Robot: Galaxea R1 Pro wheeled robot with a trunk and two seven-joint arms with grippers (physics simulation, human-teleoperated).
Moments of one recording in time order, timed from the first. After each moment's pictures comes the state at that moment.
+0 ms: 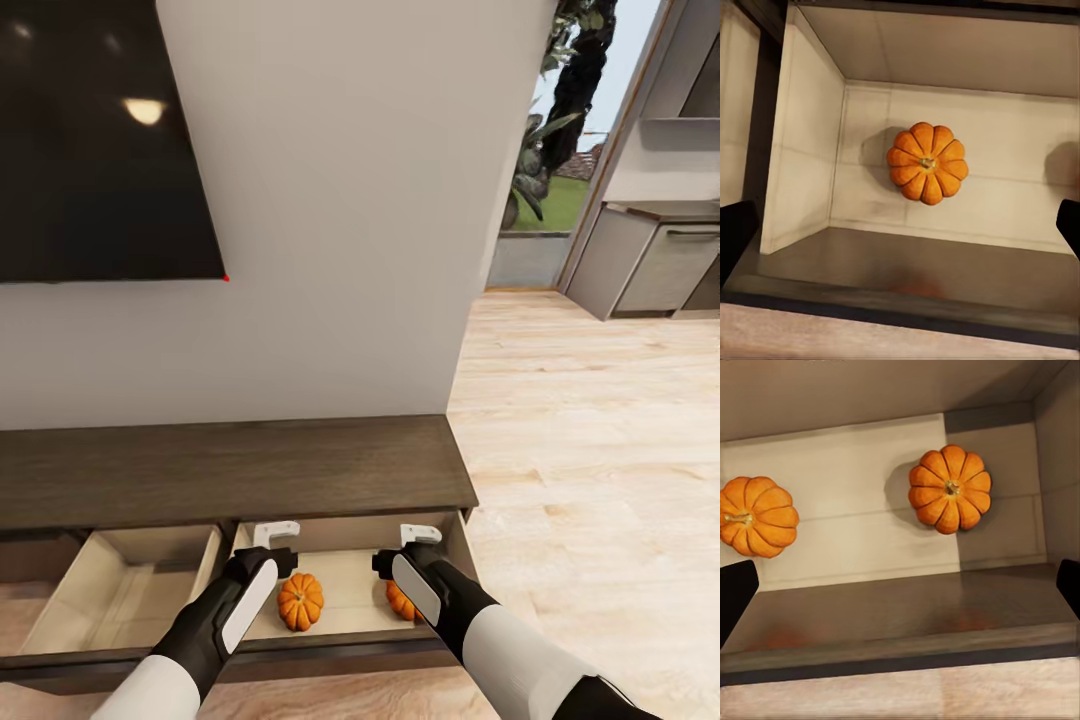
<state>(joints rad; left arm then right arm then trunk) -0.54 -0.04 -0.30 -0.86 0.49 0.59 0.52 -0.74 0.17 0.56 -0.47 -0.71 0.42 -0.45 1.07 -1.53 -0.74</state>
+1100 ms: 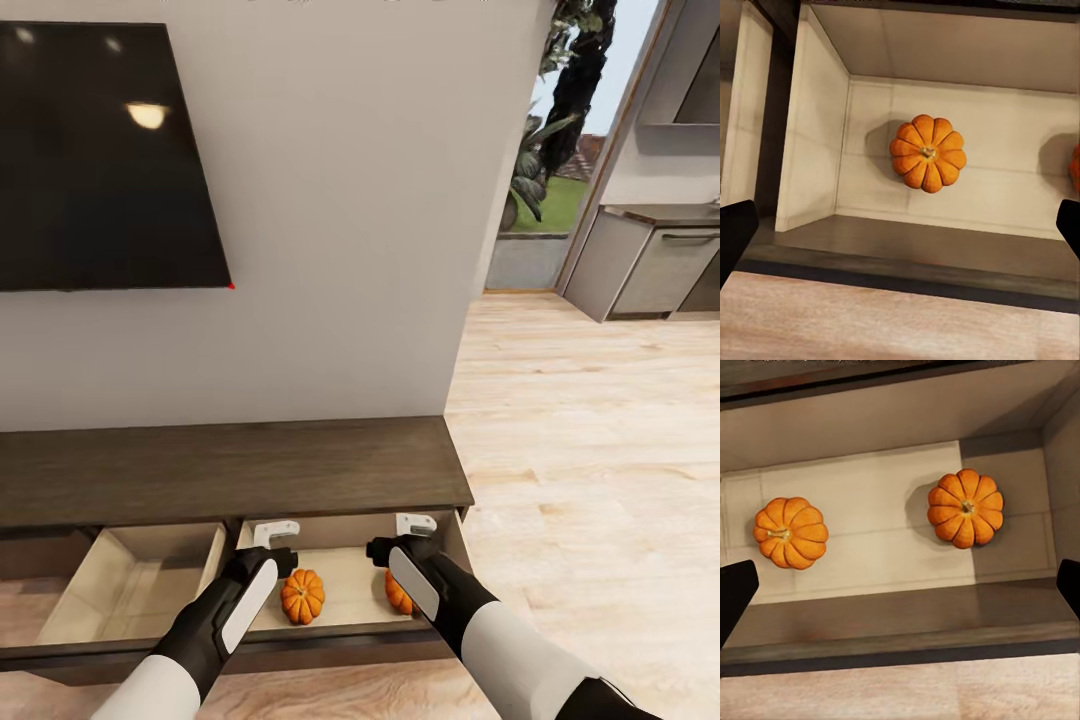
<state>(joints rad) -0.54 -0.04 -0.30 -0.86 0.49 0.58 0.52 -0.74 0.17 0.56 -0.53 -0.71 0.40 -0.44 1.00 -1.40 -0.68</state>
